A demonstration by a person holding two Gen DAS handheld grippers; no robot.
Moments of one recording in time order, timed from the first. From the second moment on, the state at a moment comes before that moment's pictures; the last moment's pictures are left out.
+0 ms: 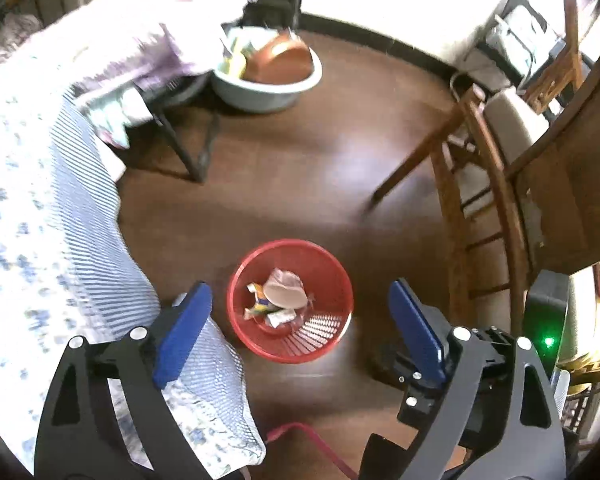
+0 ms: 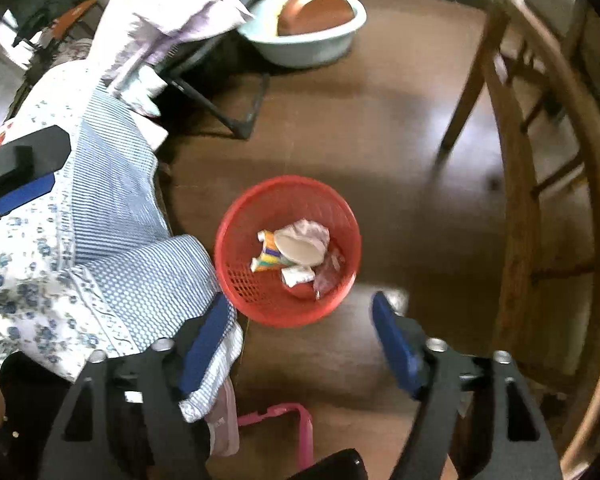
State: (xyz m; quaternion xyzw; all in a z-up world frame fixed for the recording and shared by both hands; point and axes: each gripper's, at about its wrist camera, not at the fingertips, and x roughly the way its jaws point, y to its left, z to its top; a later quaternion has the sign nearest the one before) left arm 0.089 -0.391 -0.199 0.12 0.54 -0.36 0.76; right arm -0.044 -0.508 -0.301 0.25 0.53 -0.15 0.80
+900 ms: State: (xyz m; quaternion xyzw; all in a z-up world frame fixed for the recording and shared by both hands) left arm 0.127 -0.126 -0.070 -0.02 0.43 -0.18 0.89; right arm 0.010 -0.334 -0.138 0.09 0.44 -0.03 0.89
